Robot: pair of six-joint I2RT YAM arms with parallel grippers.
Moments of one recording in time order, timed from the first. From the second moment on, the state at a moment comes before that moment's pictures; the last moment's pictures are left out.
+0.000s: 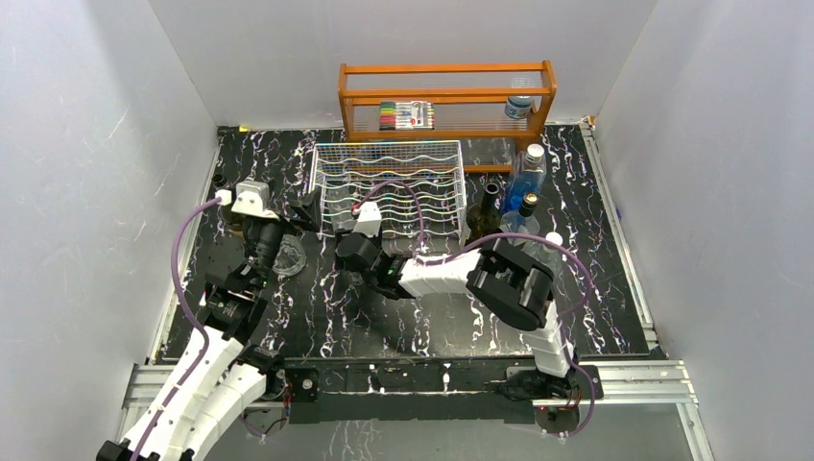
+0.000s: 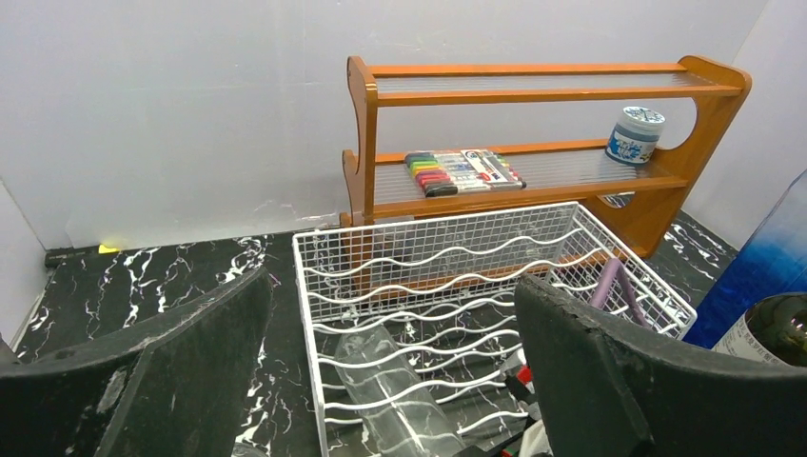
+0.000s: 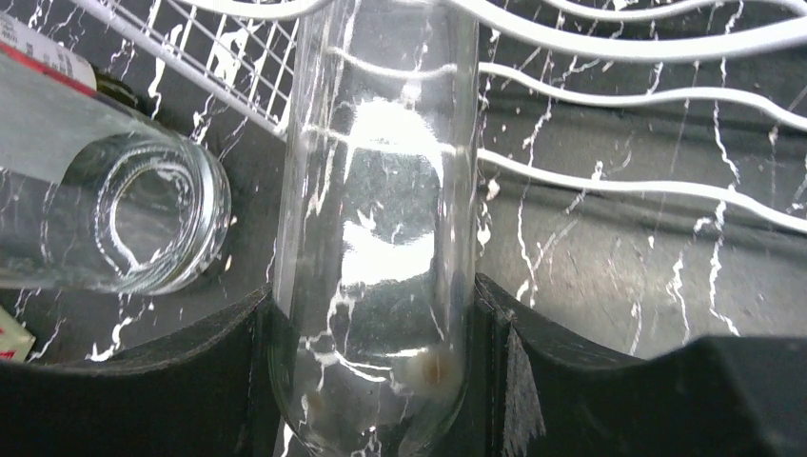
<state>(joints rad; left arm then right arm) -0.37 0.63 0.61 0.24 -0.11 -0.04 1.17 2.03 1.28 0.19 0.56 0.68</state>
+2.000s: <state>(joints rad) -0.37 0.62 0.60 0.24 -0.02 0.04 1.07 2.32 1.61 0.27 0.52 0.87</state>
